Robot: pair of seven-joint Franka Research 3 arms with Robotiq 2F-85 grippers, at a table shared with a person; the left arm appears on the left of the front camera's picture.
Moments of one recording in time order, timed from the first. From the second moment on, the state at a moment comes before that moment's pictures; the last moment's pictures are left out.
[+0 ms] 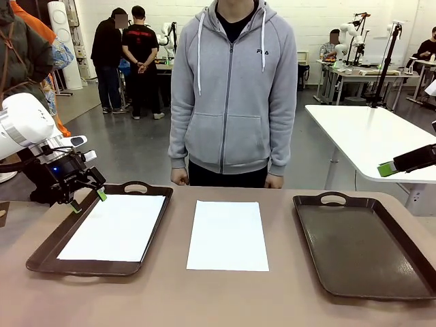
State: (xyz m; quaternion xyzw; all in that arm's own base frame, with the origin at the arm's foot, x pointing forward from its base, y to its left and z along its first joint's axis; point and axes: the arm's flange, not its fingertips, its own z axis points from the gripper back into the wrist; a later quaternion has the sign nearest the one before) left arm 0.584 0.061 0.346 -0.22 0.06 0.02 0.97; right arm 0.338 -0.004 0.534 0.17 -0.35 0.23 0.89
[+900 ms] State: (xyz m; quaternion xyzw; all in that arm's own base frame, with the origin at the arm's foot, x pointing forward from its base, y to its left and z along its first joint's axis) left arm 0.591 0.014 0.440 -0.18 -0.05 -0.08 0.98; right arm 0.338 -0.004 0.534 0.17 -0.35 0.23 0.89
